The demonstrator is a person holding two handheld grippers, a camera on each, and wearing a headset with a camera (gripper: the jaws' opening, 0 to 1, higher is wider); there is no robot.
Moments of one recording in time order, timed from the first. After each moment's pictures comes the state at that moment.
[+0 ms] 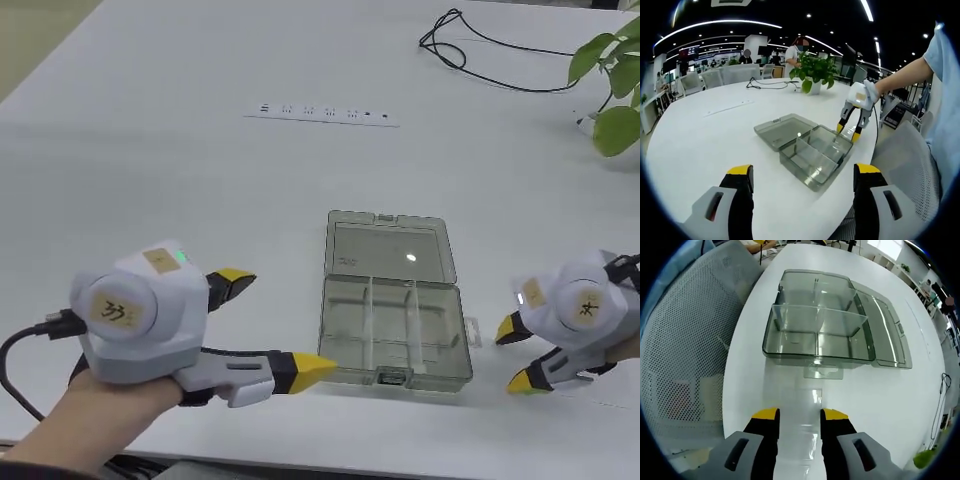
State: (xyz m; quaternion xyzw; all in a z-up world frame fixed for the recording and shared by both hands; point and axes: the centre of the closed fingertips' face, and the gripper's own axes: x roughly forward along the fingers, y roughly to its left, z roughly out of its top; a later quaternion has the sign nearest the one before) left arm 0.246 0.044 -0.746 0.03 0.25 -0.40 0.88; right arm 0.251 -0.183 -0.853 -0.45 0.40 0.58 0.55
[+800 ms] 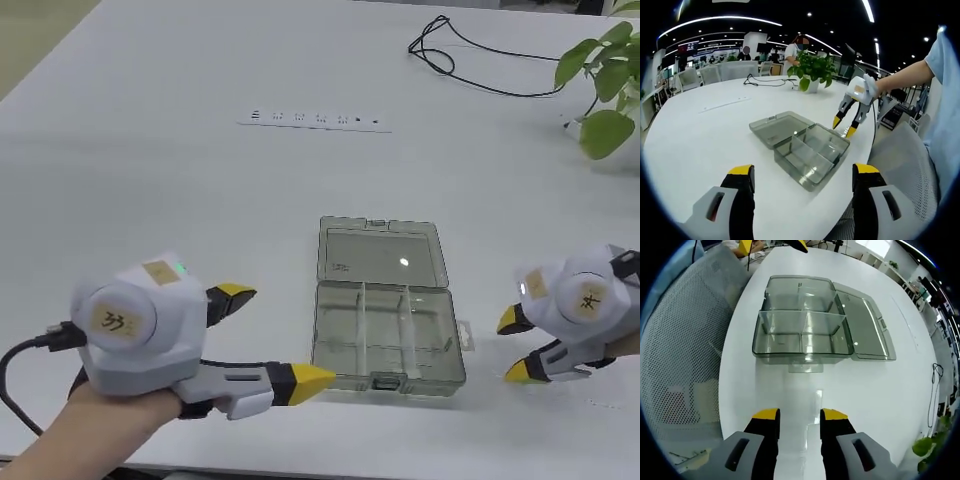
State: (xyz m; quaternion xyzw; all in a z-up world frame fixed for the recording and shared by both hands) left arm 0.243 0.035 -0.751 0.01 0.27 -0.41 0.87; right arm 0.266 -0.192 -0.836 -0.44 0.40 0.55 0.59
